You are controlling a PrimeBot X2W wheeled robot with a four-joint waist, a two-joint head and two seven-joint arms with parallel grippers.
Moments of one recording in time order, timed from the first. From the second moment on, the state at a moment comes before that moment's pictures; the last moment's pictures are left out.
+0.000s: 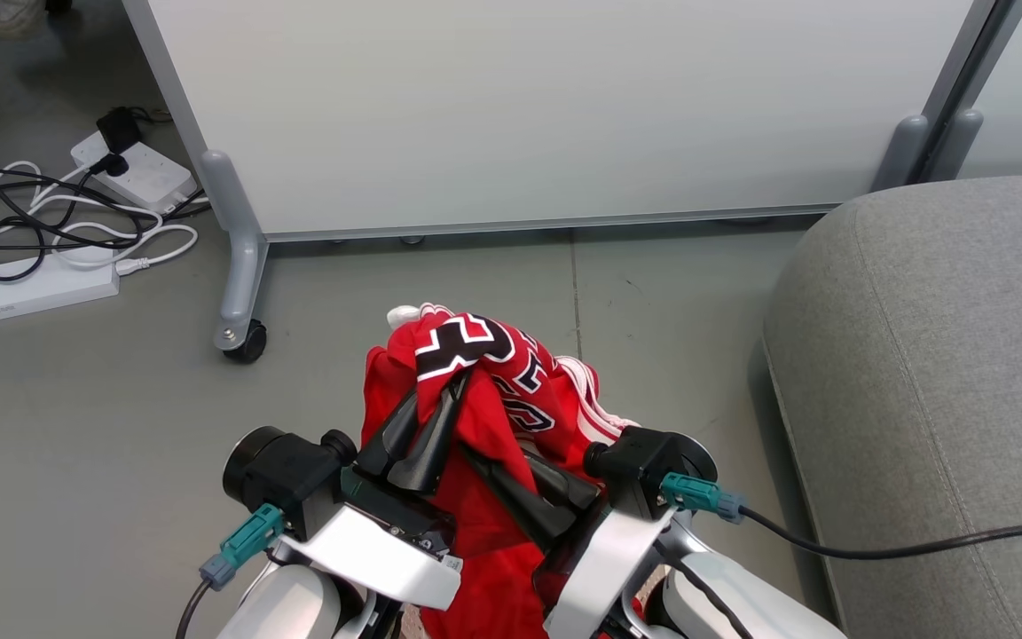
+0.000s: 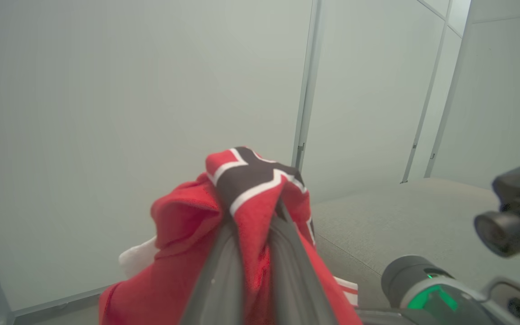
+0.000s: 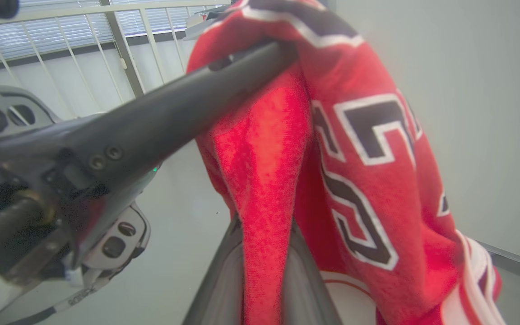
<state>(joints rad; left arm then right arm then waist) -0.22 0.17 -0.50 0.06 -0.44 -0.04 -0.26 -0.46 -0.05 0.85 0.34 0.52 0.13 -0.17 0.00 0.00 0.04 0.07</state>
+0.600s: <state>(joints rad) -0.24 0.19 -0.55 0.03 -0.39 -0.05 -0.25 -0.49 -0.07 0.69 0.41 0.53 0.13 -0.25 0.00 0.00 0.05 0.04</state>
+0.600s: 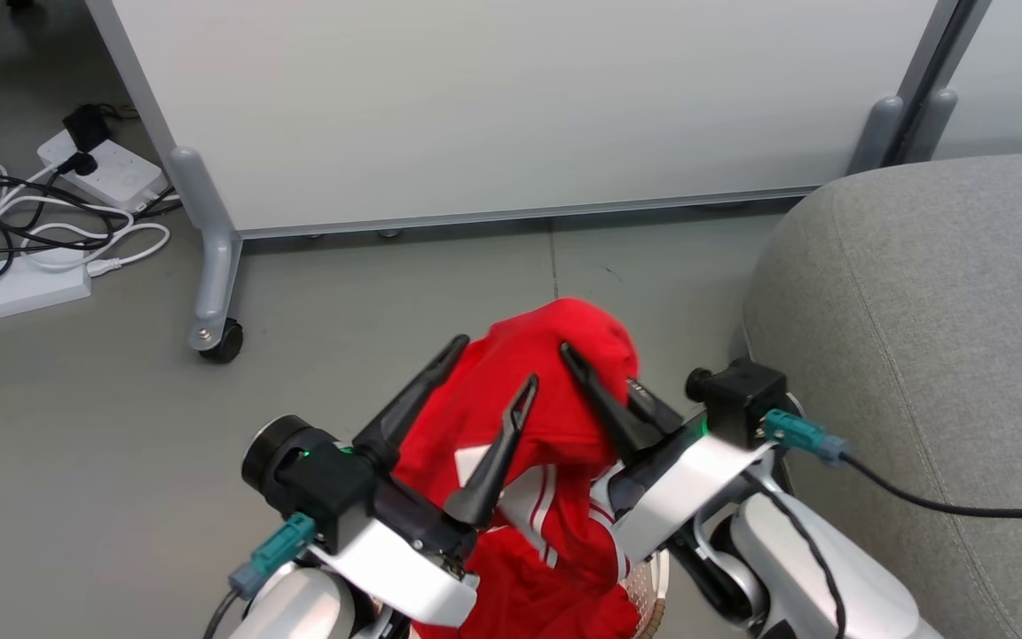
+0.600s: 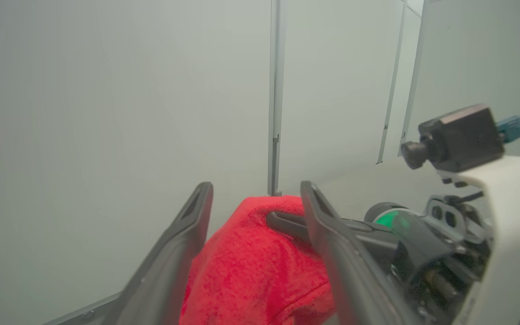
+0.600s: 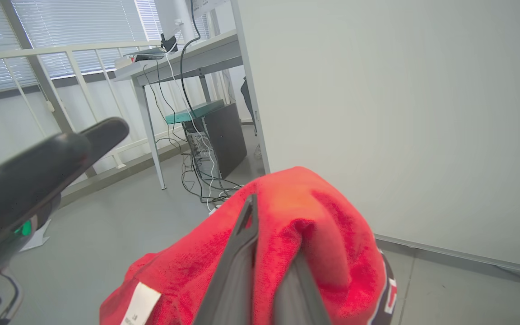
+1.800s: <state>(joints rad) -0.24 0.31 -0.74 0.03 -0.29 -0.09 -0.15 -0.40 -0.06 0.40 0.39 0.43 0.13 -0.26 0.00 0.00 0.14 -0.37</state>
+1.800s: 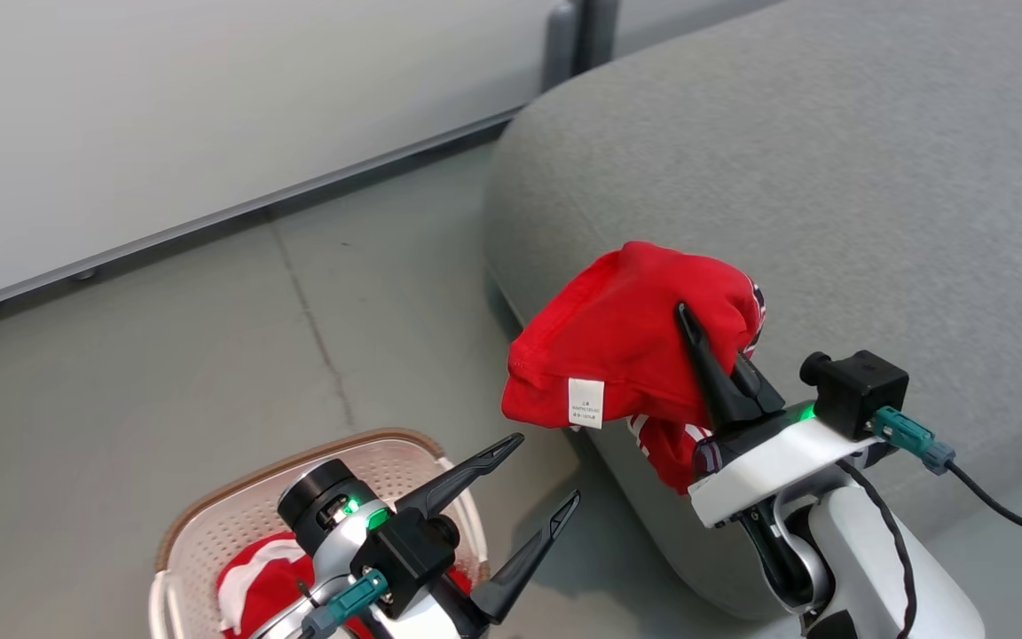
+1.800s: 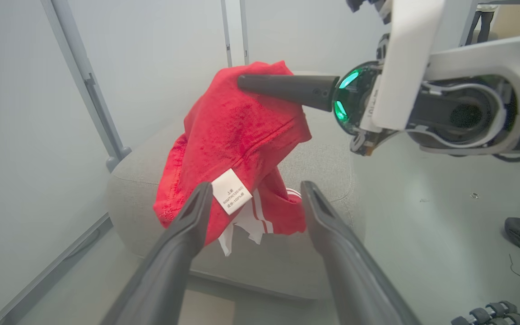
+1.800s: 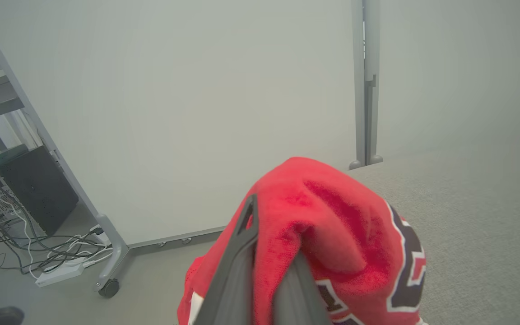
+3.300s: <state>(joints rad) -0.54 0.47 -0.74 -0.20 -0.23 -0.12 -0.03 -0.90 -0.15 -0.18 0.68 0.38 0.13 -0.26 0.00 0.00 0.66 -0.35</state>
